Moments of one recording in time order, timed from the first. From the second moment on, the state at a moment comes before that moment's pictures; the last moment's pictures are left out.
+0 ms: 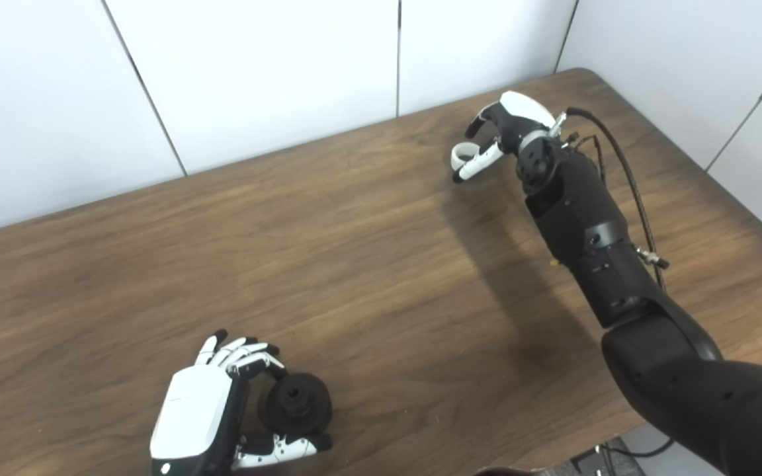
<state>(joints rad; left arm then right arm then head) 0.15 0.20 -0.37 -0.34 0.98 -0.01 -0.12 -0.58 -0.41 -0.04 0.33 -0.90 0.48 0.34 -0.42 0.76</state>
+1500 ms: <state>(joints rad) 0.16 0.20 -0.37 -0.35 0.99 -0.01 -0.14 -0.56 -0.43 0.00 0.33 -0.84 0.47 0.30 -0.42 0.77</state>
